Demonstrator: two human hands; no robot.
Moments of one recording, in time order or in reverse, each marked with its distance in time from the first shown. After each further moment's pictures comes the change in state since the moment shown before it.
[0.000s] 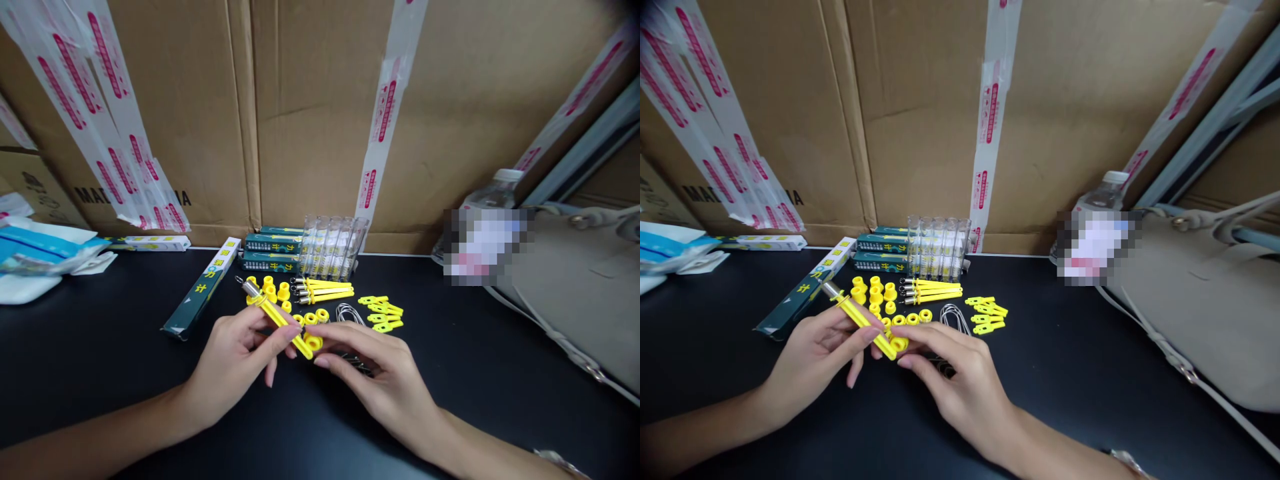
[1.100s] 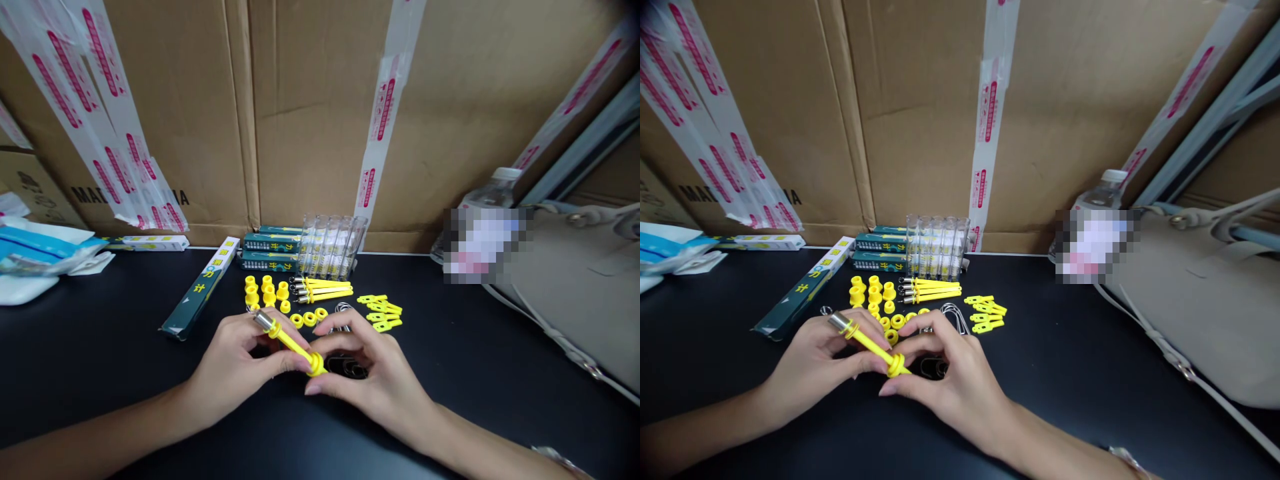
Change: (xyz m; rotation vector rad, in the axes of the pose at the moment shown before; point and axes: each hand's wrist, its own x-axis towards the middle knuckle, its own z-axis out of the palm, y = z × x) left_hand 0.004 0.001 -0.001 -0.008 -0.092 0.077; right_hand -0.001 -0.002 0.002 0.238 -0.089 0.287
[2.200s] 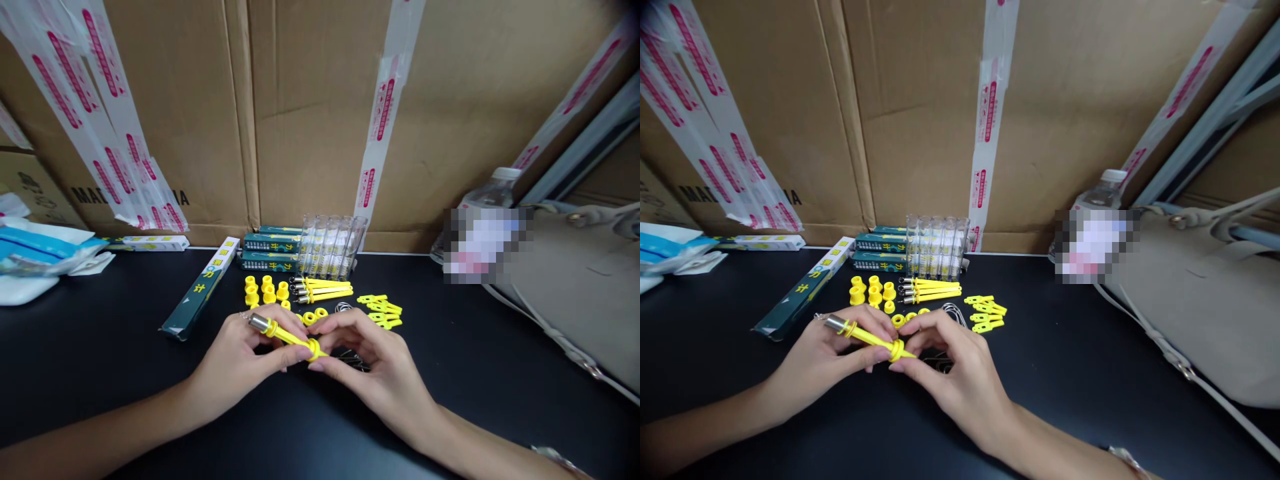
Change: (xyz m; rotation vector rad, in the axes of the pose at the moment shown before) left_hand 0.002 0.000 0.003 -0.122 -0.033 -0.097; right_hand 0.002 0.006 0.000 -0.036 0.104 -0.121
